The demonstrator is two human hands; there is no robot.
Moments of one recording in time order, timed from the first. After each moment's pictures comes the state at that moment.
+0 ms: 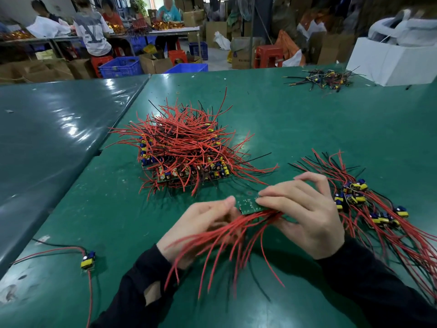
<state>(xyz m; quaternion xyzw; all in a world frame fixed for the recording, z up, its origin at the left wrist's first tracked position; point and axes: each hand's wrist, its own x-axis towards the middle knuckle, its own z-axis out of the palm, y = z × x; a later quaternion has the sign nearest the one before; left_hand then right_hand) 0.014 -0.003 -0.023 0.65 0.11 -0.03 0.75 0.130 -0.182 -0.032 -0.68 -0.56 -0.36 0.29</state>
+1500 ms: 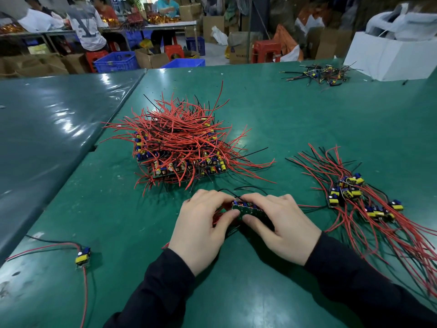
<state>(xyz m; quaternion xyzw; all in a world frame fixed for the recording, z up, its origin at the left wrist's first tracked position) 0.012 -0.017 -0.040 0.92 0.05 0.27 0.29 0.106 -0.170 -0.041 -0.84 -0.49 -0.02 0.25</state>
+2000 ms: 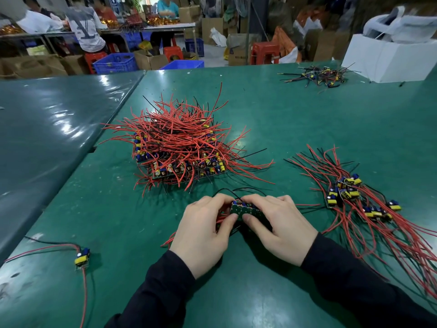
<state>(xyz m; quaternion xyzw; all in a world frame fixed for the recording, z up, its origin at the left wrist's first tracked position) 0.010 -0.023 -0.039 0.93 0.07 0.22 0.30 0.106 -0.169 -0.044 -0.85 -0.47 -0.02 0.24</state>
